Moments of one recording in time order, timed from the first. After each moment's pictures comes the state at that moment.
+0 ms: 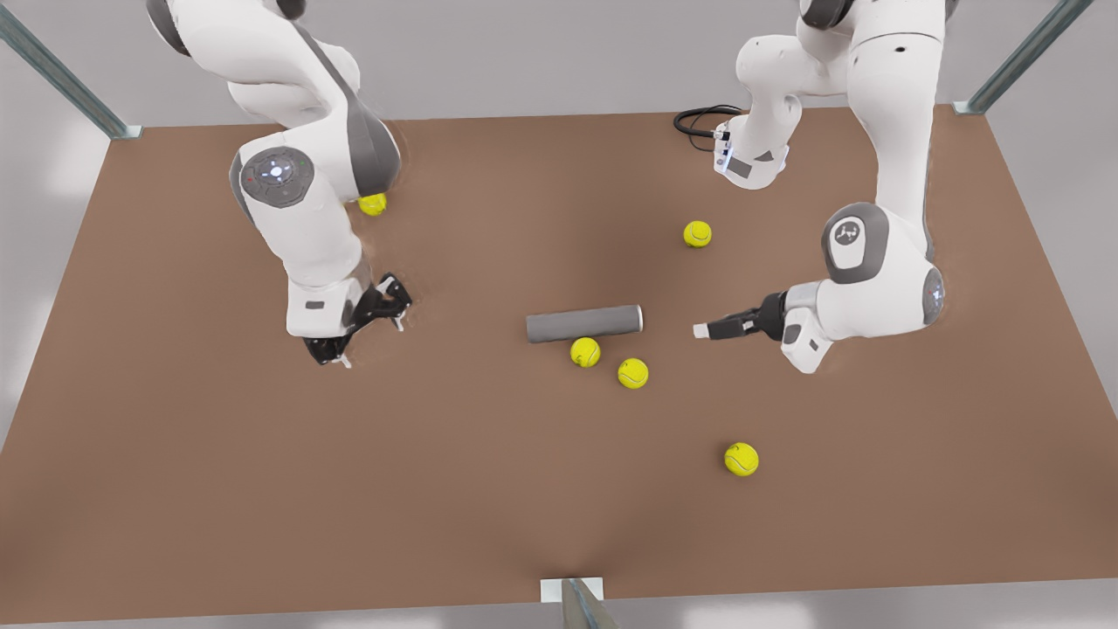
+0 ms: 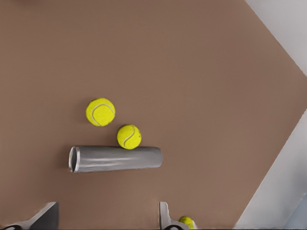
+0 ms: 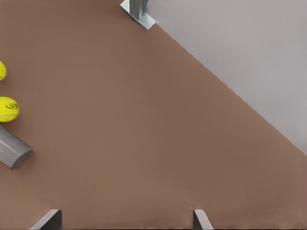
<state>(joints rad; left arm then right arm) -0.15 0.31 -0.07 -1.70 -0.79 1.81 -0.27 0.10 0.21 0.25 -1.44 -0.14 1.80 -0.23</state>
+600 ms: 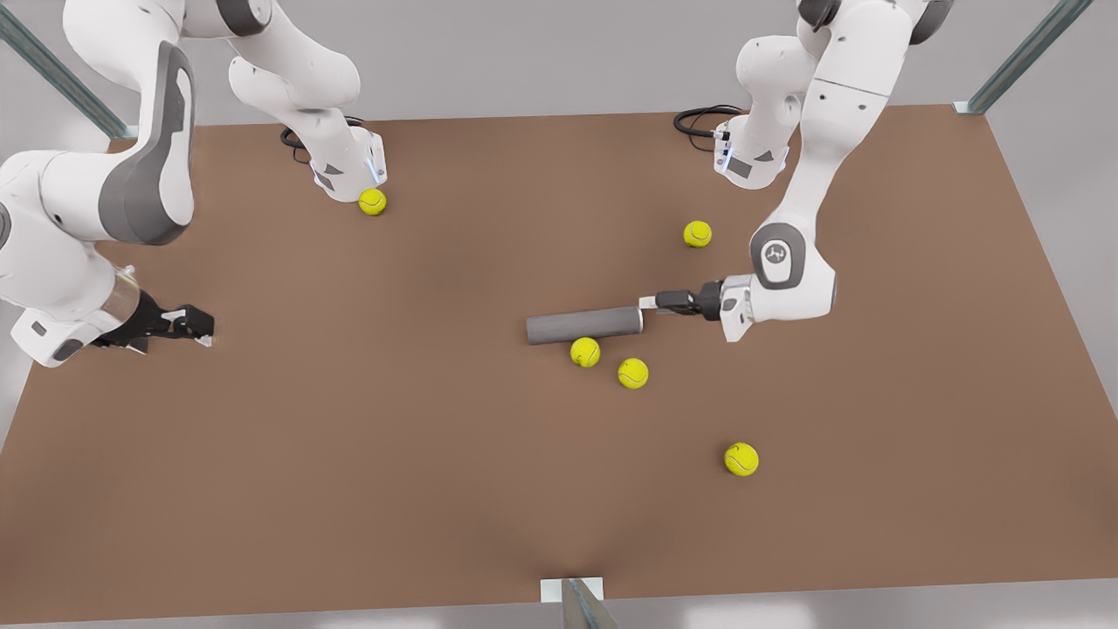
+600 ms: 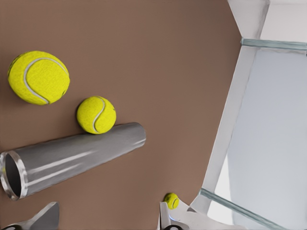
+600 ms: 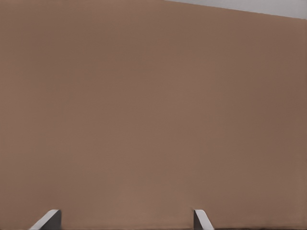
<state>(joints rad) -0.12 0.29 -0.20 -2.17 -1.26 2.08 0.47 -0.03 0.19 -0.03 -1.45 -0.05 1.63 -0.16</state>
